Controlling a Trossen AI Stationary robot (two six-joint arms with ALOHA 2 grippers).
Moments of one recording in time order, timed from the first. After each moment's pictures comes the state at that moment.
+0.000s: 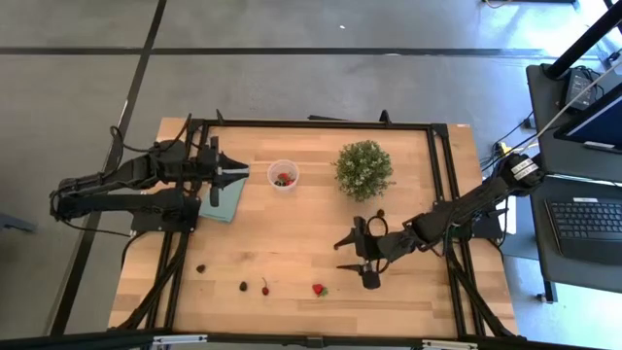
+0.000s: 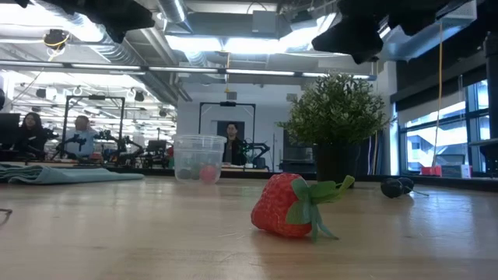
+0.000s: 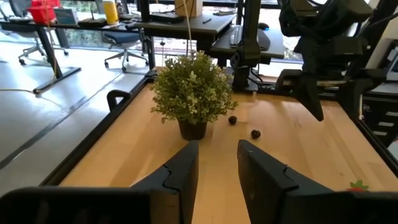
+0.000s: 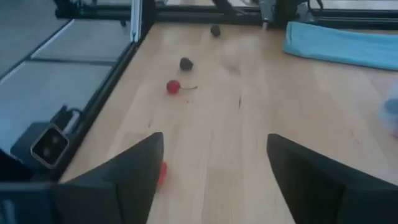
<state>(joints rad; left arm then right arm) 0.25 0.51 0.62 -0.33 0.08 -0.02 0.49 1.46 0.75 0.26 0.31 0.21</state>
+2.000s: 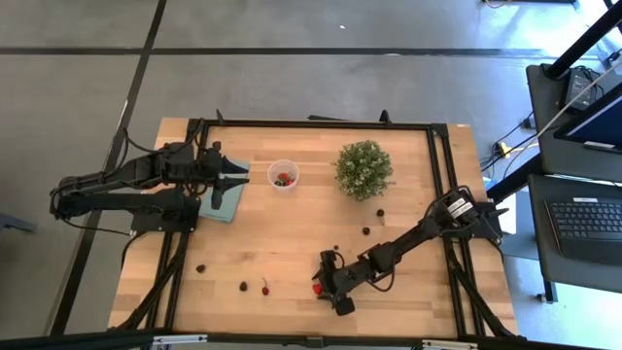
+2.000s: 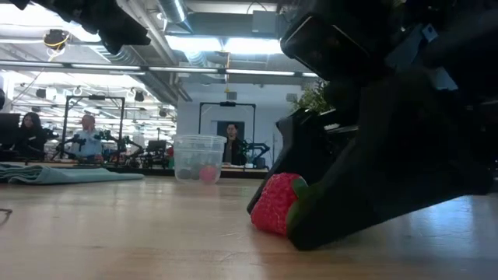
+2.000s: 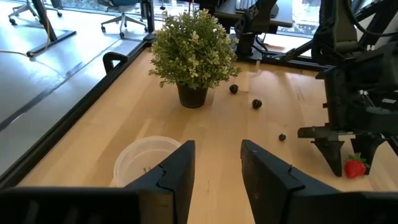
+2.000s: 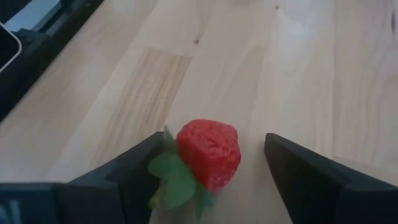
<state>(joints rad) 0.24 0.53 0.62 -0.44 0.06 -0.05 0.51 2.08 1.04 0.33 0.14 0.15</state>
